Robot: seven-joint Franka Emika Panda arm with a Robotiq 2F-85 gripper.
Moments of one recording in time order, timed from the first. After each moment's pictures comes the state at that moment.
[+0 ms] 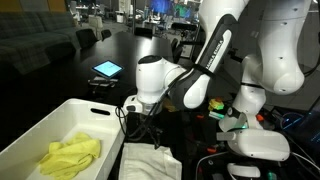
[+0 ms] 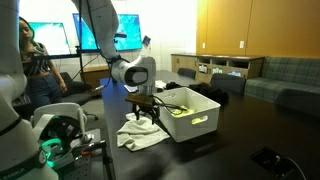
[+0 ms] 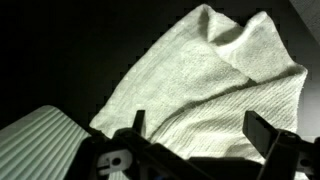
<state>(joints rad) 0.07 0.30 0.28 -2.44 -0.03 2.66 -0.45</state>
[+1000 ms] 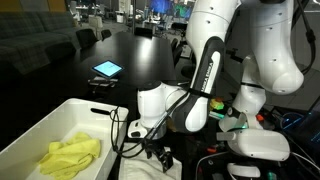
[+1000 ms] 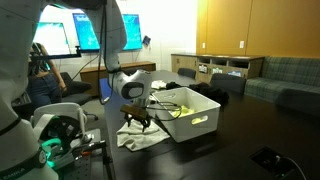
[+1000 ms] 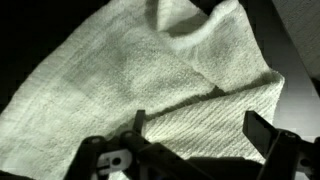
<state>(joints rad) 0.04 0.50 0.39 -2.42 0.03 2.76 -0.52</state>
